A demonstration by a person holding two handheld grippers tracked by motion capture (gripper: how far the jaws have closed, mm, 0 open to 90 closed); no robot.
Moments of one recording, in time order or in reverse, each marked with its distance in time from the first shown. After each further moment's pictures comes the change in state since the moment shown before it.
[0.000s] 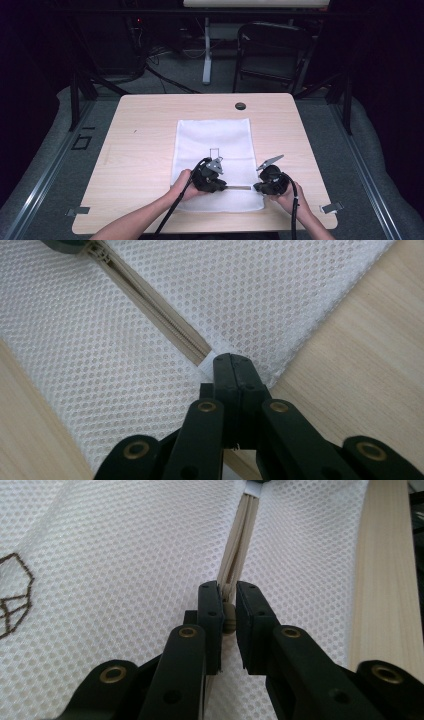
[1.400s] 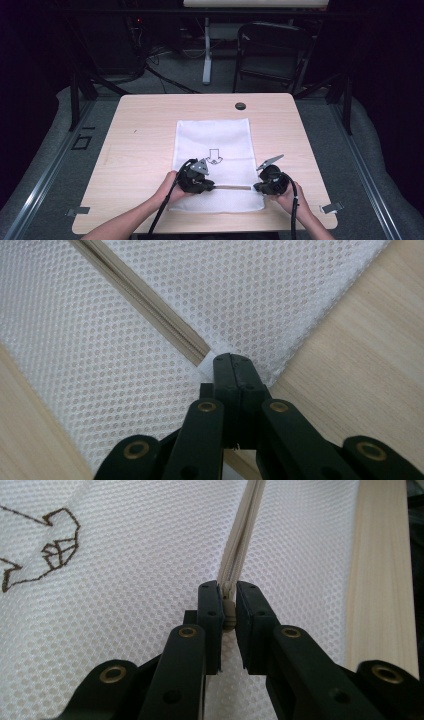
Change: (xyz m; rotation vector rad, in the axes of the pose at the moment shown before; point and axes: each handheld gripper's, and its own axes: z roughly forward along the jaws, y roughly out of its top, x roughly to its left) left arm 0.000 -0.028 -0.030 -0.012 0.050 -0.015; right arm 0.000 0.000 0.000 0.001 0.004 0.011
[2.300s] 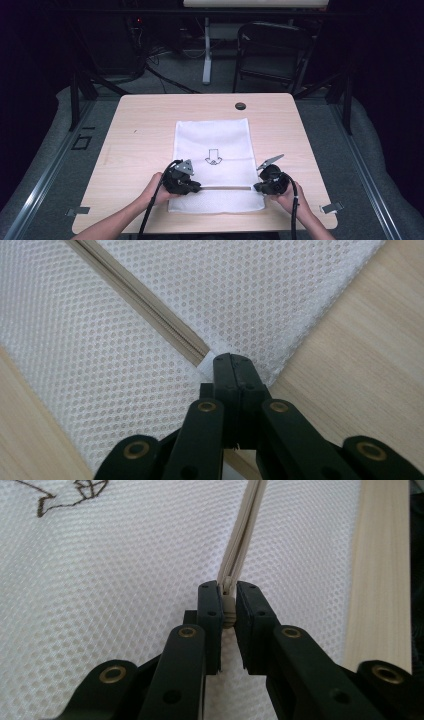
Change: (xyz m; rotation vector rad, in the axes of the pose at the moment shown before) left arm 0.010 -0.033 -0.023 0.009 -0.021 -0.046; right arm 0.000 0.000 0.000 0.005 -0.007 0.012
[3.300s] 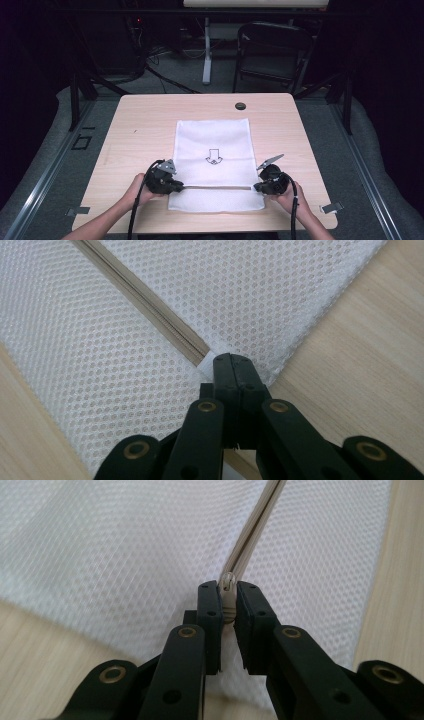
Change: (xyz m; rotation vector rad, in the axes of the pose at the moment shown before) left arm 0.018 -0.042 -0.031 0.036 0.054 -0.081; right arm -0.001 0.001 0.000 0.011 0.009 0.001
